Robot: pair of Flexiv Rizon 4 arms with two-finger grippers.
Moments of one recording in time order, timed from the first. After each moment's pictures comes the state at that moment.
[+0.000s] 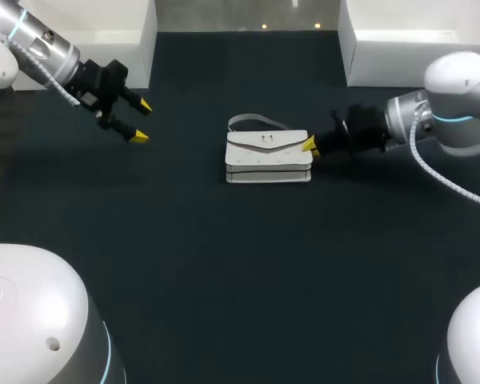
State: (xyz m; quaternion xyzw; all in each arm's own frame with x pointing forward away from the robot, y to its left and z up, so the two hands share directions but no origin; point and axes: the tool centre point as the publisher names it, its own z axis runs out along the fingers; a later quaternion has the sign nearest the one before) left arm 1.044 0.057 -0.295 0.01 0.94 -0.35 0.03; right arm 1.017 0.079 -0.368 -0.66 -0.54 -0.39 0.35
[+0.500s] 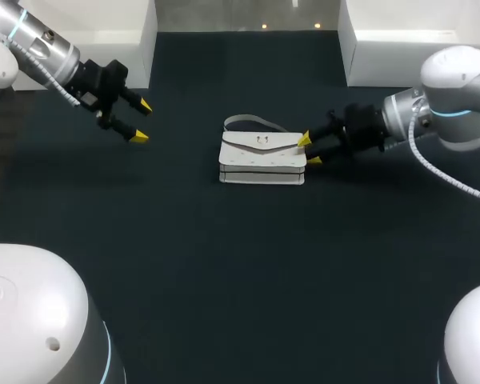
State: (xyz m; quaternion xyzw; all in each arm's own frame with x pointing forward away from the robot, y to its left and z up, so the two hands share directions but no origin) left arm 1.044 0.057 -0.295 0.01 0.94 -0.35 0.03; right arm 1.004 0.077 -0.361 -0.66 -0.55 -0.36 0.36
